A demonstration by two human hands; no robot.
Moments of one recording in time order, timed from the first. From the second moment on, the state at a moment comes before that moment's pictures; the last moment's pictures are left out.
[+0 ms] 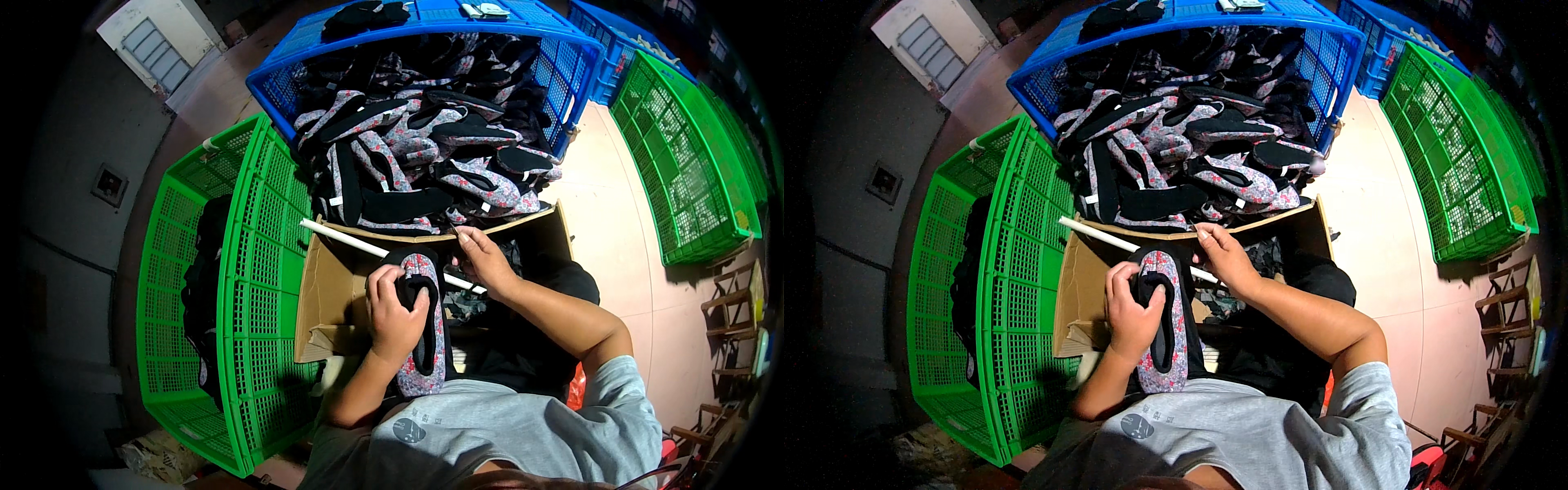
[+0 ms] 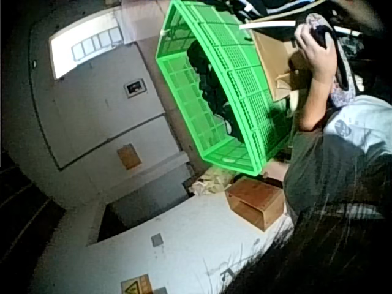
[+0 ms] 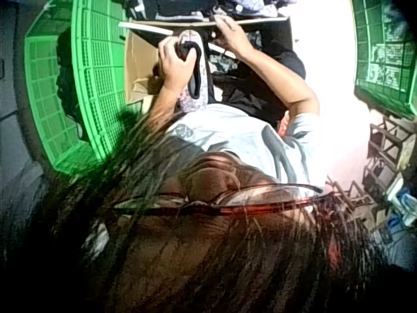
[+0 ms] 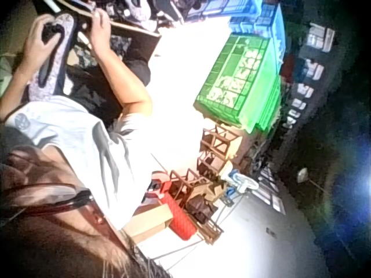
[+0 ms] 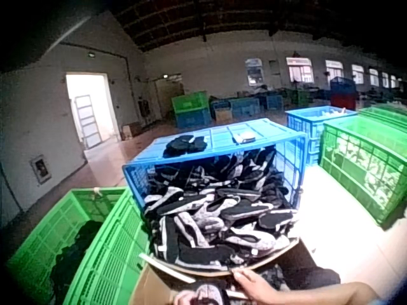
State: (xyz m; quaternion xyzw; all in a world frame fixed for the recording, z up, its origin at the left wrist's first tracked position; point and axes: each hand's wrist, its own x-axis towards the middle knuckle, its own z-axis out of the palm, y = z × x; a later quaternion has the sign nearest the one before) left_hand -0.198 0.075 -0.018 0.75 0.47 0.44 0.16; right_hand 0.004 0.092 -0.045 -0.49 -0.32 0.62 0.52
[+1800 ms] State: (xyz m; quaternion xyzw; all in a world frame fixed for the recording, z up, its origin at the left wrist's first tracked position) left_hand -0.185 0.083 -0.007 0.85 0.35 0.40 0.06; right_hand 0.034 0.075 -0.008 -0.44 -0.76 0.39 0.29
